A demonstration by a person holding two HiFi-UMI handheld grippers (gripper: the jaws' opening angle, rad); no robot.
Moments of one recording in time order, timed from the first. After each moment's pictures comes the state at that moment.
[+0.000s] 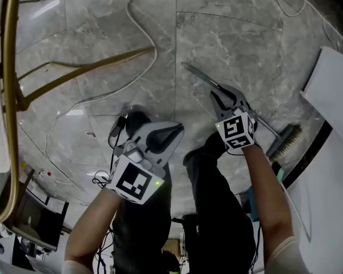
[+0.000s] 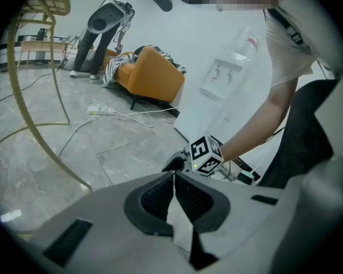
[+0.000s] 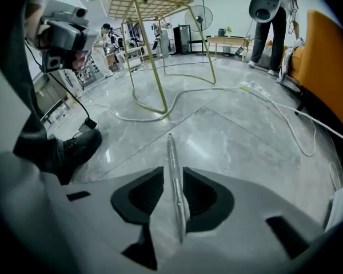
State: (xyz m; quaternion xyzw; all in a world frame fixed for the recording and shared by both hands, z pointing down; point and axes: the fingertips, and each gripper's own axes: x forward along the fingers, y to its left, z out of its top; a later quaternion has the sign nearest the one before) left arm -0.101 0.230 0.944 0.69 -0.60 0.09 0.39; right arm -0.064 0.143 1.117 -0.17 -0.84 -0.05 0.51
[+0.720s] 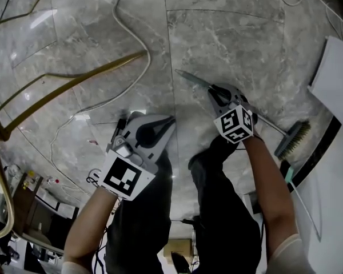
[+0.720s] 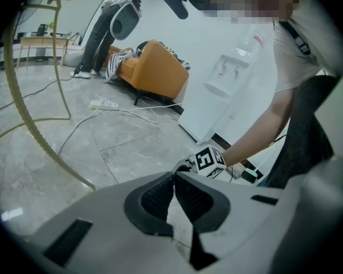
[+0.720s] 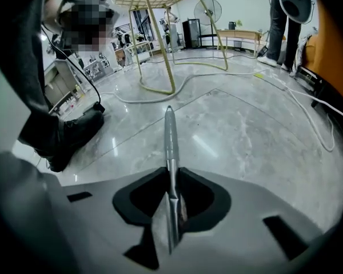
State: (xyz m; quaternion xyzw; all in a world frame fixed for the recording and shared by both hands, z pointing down) left arm -0.123 0.220 0.981 0.68 -0.60 0.09 0.40; right arm -0.045 0.152 1.179 -0.22 -0.82 -0.05 0.52
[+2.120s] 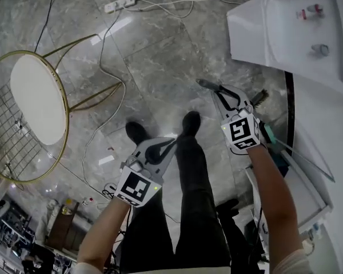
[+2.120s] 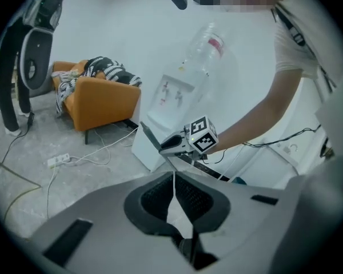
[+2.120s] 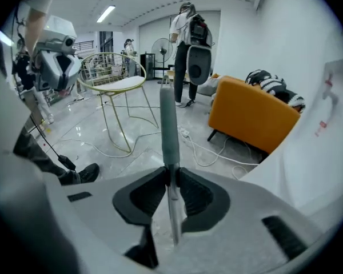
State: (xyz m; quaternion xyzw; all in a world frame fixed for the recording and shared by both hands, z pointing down) left arm 0.026 0.093 0.619 0.77 -0.51 0.12 0.36; right arm 0.061 -0.064 0.735 0.02 -0.89 -0.04 0.44
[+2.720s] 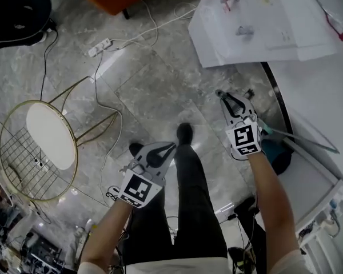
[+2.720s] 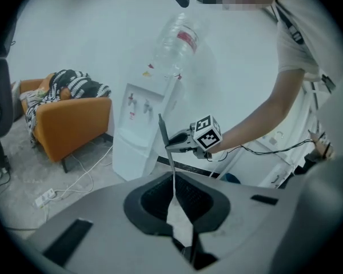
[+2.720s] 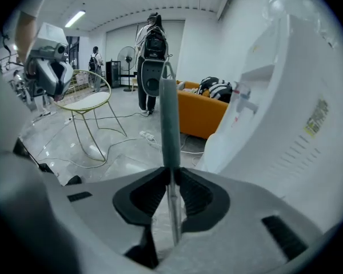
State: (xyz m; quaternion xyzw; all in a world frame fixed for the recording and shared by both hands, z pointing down) left arm 0.100 0.018 0.536 0.83 -0.44 0.16 0.30; right arm 0.192 -0.155 0.626 0.19 -0.89 -0.01 0.41
